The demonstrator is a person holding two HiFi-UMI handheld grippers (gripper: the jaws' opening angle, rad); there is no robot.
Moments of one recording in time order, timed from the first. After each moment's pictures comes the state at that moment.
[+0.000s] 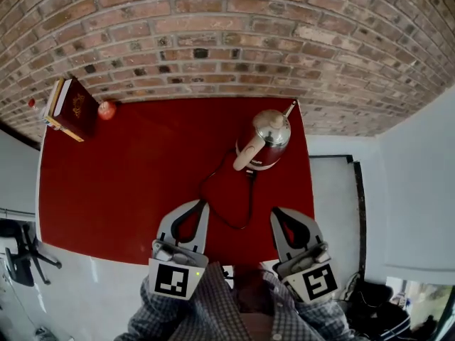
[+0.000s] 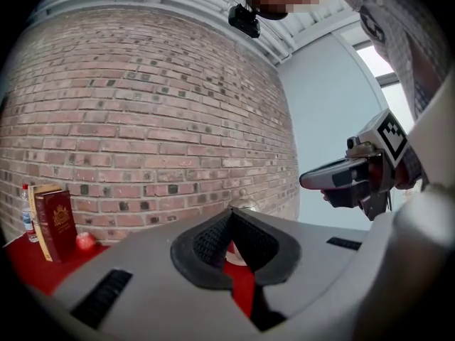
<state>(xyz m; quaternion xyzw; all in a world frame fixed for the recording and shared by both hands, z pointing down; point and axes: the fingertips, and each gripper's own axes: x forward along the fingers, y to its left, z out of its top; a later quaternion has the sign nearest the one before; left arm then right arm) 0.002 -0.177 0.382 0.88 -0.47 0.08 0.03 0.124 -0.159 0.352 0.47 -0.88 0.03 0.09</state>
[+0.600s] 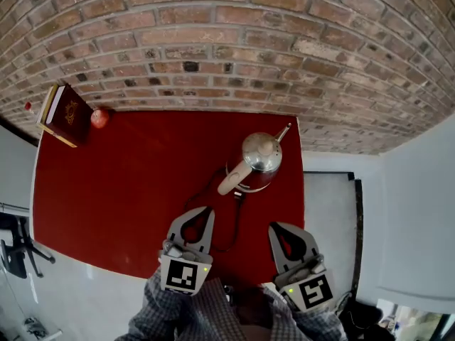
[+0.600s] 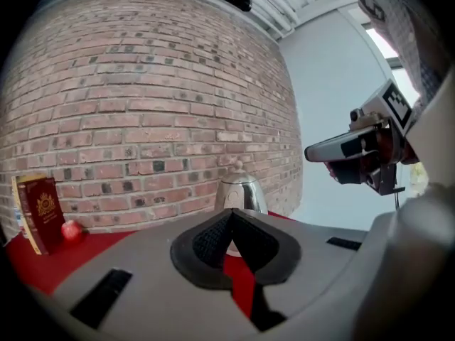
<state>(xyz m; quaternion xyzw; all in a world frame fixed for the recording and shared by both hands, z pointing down) 0.061 -0.230 0.440 0.87 -0.48 0.13 0.04 0.174 -0.201 0.381 0.44 -0.89 0.06 0.10</state>
